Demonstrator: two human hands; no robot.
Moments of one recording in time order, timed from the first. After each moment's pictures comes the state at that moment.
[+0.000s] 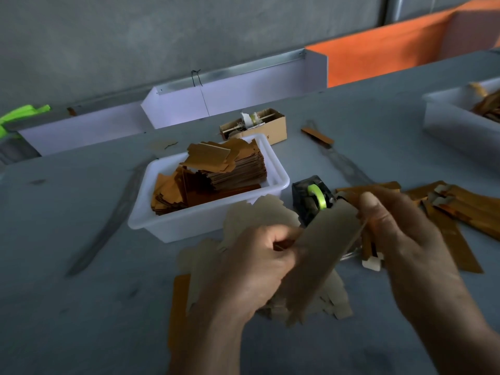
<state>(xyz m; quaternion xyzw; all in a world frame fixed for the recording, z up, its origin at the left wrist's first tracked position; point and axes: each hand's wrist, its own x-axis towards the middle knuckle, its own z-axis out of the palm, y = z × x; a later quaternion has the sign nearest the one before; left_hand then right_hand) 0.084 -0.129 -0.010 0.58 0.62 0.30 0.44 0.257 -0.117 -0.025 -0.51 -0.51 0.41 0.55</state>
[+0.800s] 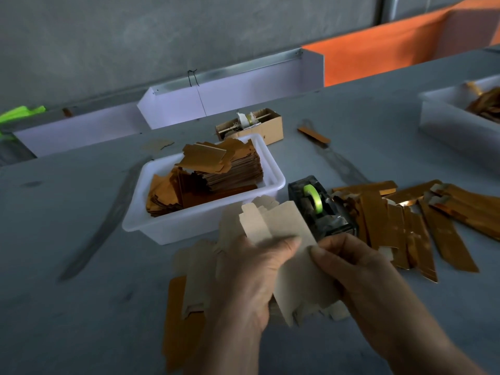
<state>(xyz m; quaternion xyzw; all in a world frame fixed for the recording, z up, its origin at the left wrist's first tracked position) 0.096 -0.125 -0.027 0.37 0.64 0.47 0.48 0.234 -0.127 -0.053 -0.49 -0.42 0.62 0.45</state>
